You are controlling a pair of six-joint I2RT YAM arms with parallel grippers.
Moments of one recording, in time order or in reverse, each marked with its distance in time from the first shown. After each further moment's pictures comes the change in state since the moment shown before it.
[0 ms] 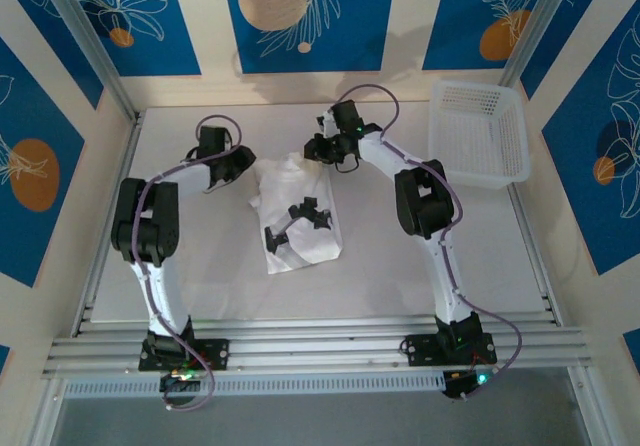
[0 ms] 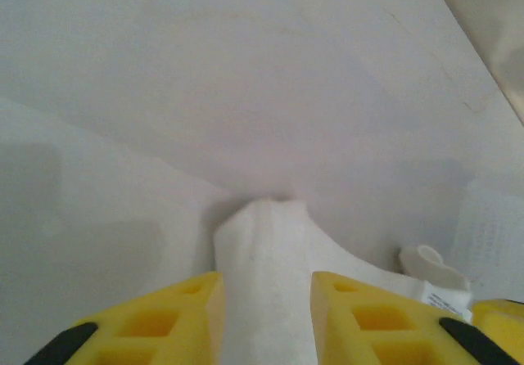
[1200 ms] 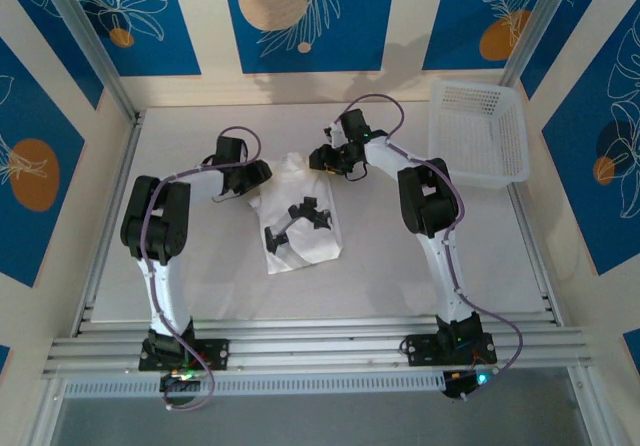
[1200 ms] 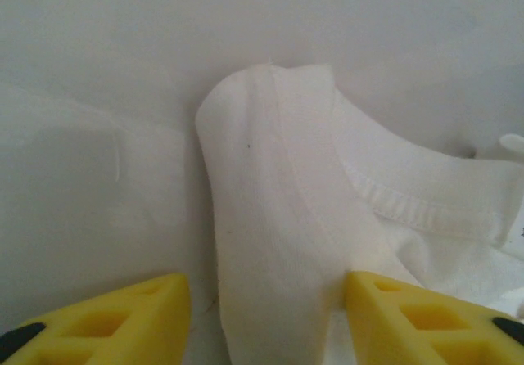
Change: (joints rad) left arm -0.089 0.043 -0.024 -0.058 -0.015 0.143; right arm -0.031 -0.005 -0.116 -0.003 -0.026 -0.081
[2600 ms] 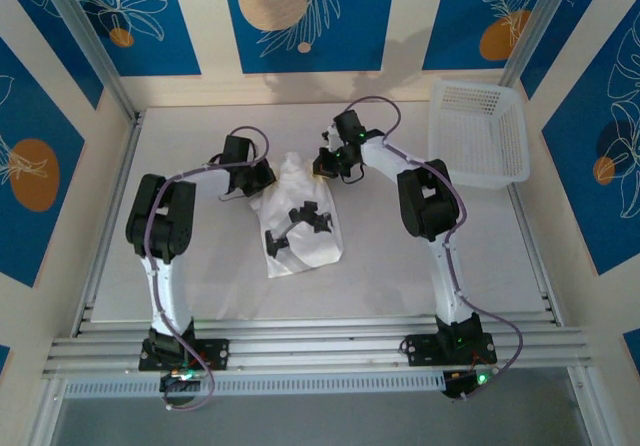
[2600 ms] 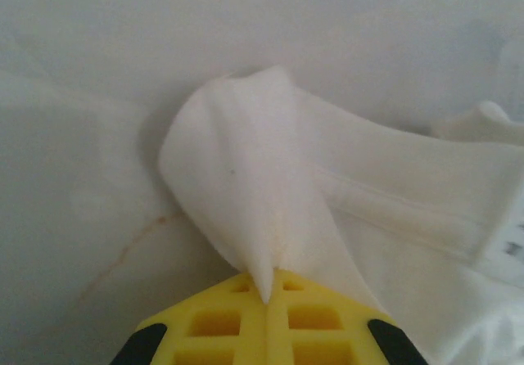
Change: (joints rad) left arm -0.025 -0.005 0.032 -0.024 0.112 -0.015; right arm 0.026 -0.055 -0.001 -0.095 0.033 0.058
